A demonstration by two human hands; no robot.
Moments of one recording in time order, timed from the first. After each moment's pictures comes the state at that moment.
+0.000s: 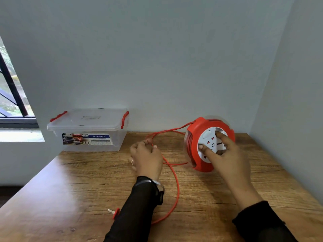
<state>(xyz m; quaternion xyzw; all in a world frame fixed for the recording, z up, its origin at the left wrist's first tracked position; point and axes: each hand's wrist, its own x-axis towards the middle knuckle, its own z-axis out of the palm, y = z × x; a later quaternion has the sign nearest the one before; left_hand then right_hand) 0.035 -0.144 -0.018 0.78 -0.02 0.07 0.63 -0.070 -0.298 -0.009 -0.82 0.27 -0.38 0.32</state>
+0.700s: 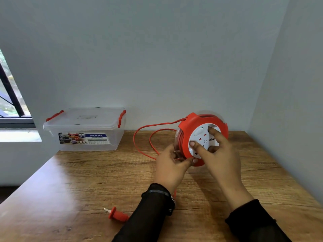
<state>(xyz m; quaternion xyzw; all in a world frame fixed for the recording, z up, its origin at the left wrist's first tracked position) -0.005 -0.170 -0.029 0.69 -0.24 -0.07 0.68 -0.071 -0.277 -0.003 -0.81 0.25 -0.40 0.36</state>
